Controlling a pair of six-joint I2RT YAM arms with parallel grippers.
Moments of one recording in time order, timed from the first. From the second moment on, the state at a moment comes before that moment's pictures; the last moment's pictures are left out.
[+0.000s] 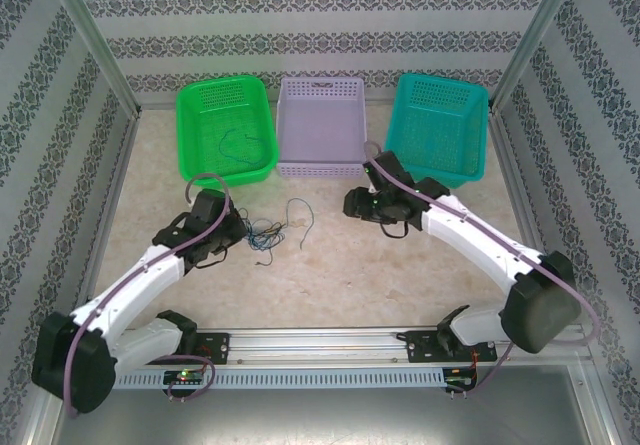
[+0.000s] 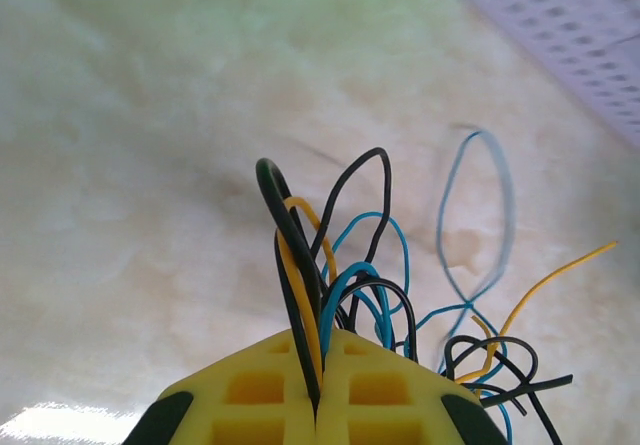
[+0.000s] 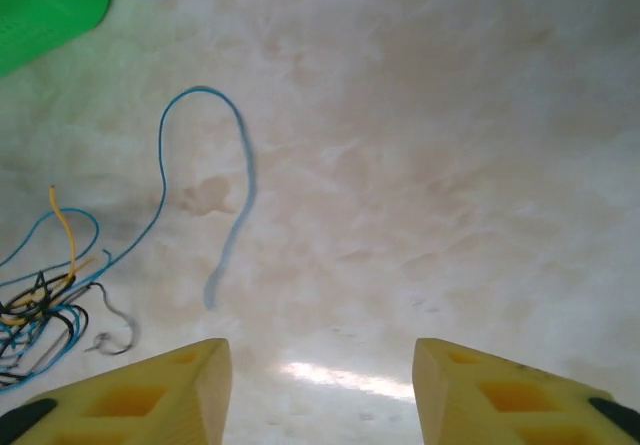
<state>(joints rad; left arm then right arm) -0.37 1.02 0.65 -0.49 -0.01 -0.86 0.58 1.38 1.07 -0.68 -0.10 0.74</state>
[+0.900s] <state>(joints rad) -0.38 0.86 0.65 -0.22 0.14 -0.80 0.74 1.69 0.99 0.05 -0.33 2.01</state>
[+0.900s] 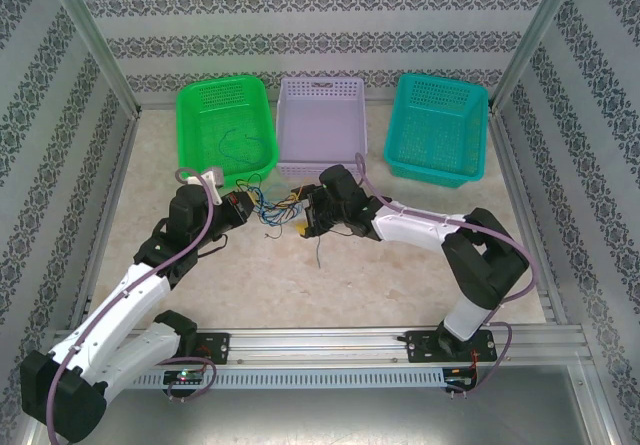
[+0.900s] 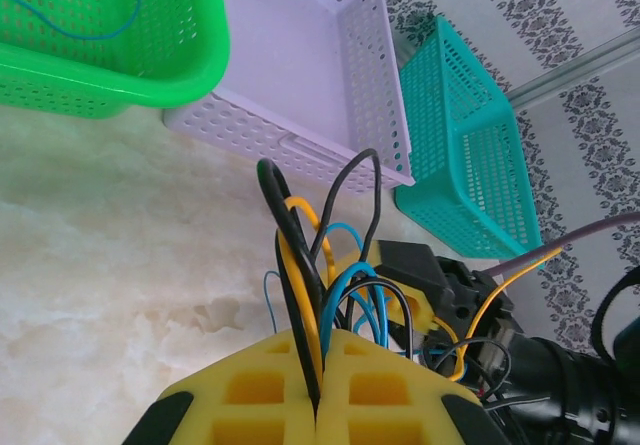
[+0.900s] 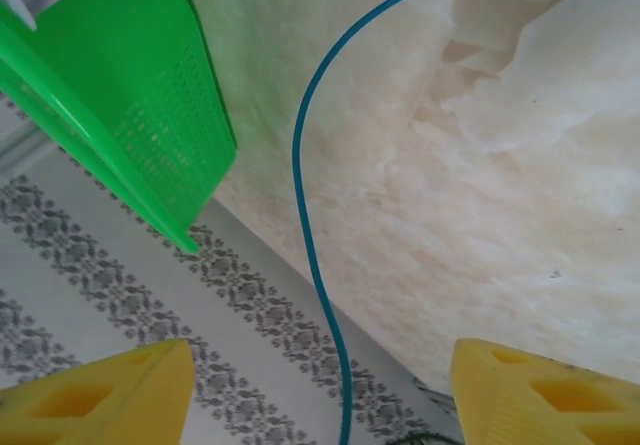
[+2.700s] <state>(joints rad) -0.40 1.05 0.70 -0.65 -0.18 -0.90 0.31 1.26 1.48 -0.67 0.02 0.96</state>
